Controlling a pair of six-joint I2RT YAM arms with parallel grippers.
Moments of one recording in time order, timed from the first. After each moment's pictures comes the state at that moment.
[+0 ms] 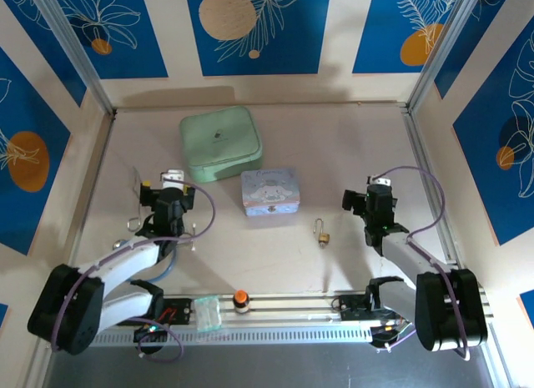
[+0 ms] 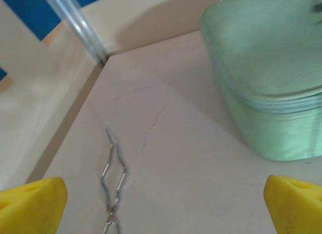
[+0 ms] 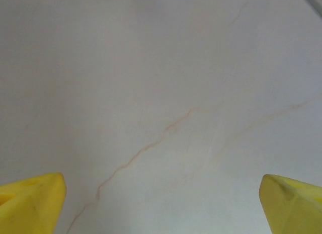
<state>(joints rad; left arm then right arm) -0.36 1.14 0.35 0.39 -0.69 0.11 0.07 1.08 0.31 0.17 0.22 0.20</state>
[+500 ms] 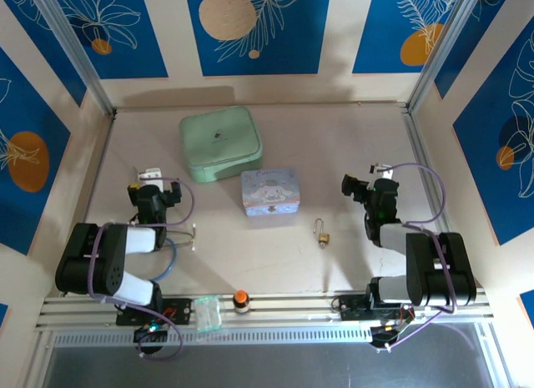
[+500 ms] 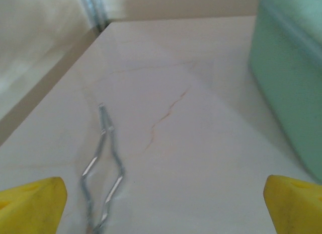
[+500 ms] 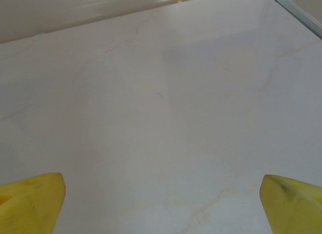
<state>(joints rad) -0.06 1.46 0.30 0.82 -0.32 0.00 0.00 1.36 0.33 0.62 0.04 0.18</state>
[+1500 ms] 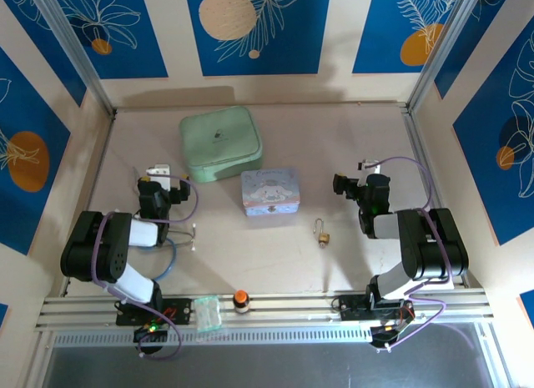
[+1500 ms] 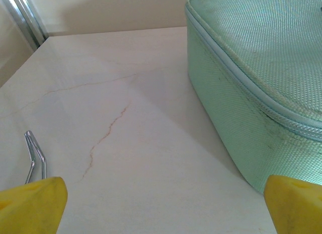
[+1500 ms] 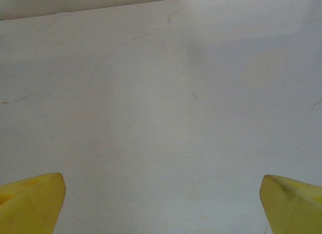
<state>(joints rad) -0.06 1.56 0.34 0.89 -0.16 0.03 0.03 1.52 0.38 0.72 0.00 0.11</state>
